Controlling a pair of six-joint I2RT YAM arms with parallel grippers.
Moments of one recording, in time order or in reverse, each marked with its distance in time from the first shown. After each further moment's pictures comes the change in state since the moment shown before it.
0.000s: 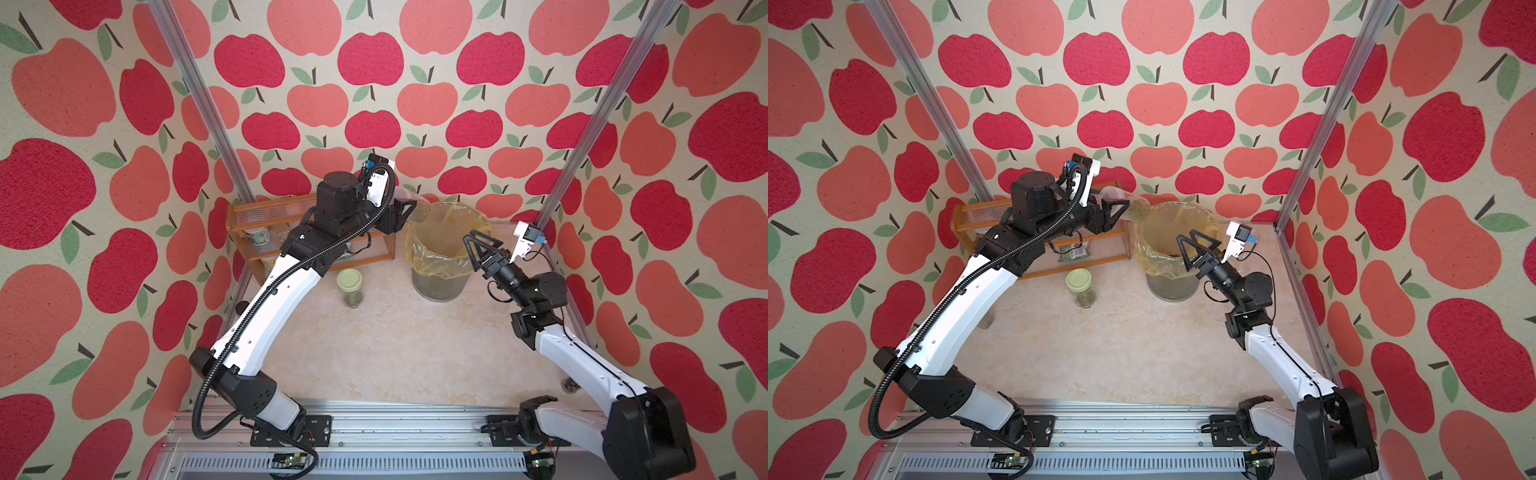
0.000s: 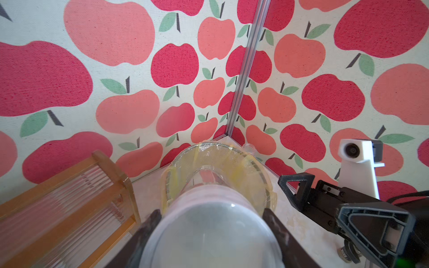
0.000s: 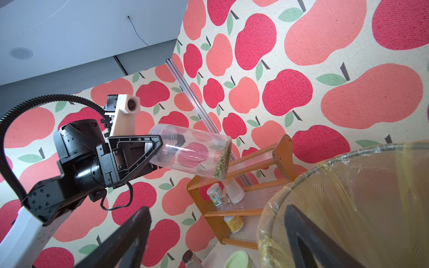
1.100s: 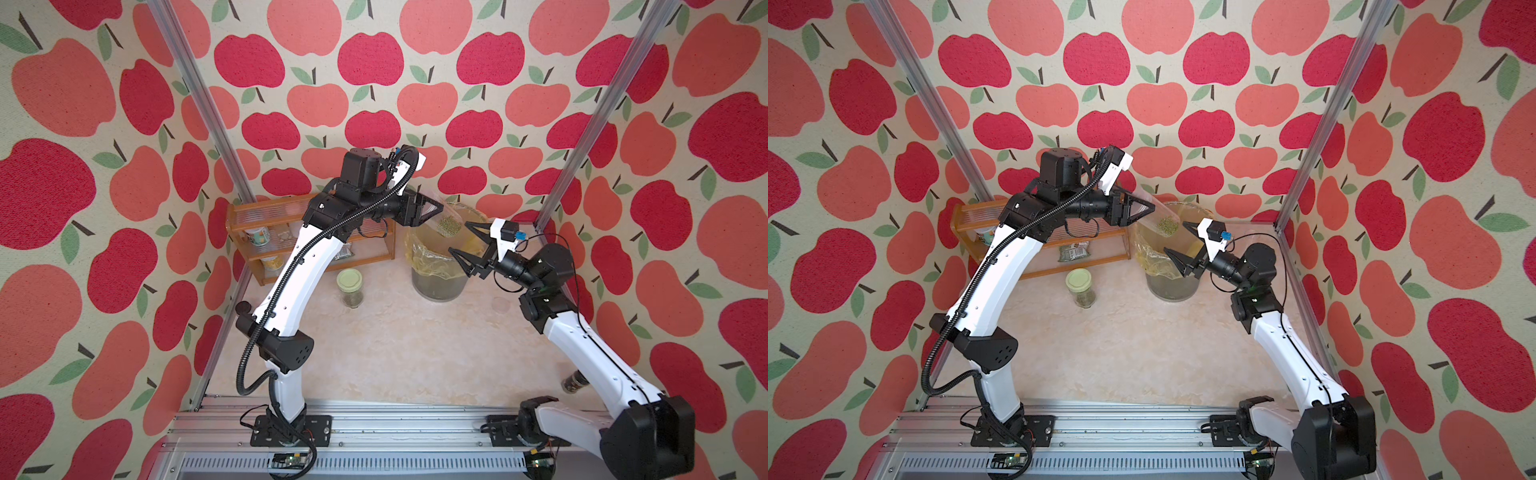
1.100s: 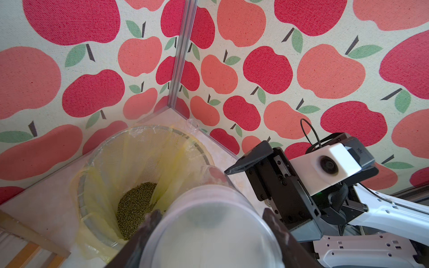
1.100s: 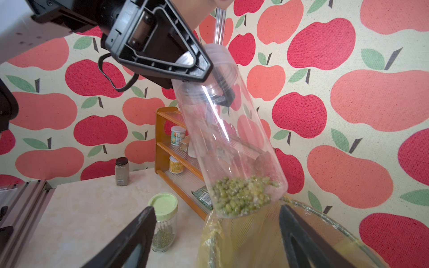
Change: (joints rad) left arm -0.009 0.312 0.520 -0.390 0.333 -0.048; right arm -0.018 -0.006 0.220 -0.494 -0.252 -0.920
